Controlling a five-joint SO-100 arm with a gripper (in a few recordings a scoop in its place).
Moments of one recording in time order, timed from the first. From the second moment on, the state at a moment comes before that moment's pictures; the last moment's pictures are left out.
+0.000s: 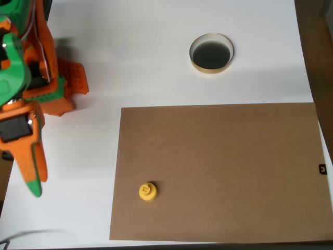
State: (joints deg) arm 32.2 168.2 150.1 58.3 -10.5
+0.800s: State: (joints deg) arm 24.1 134.6 126.7 59.2 -7.7
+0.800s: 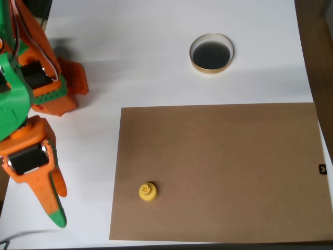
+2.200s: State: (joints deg) arm 5.8 80.9 94.0 70.6 -6.5
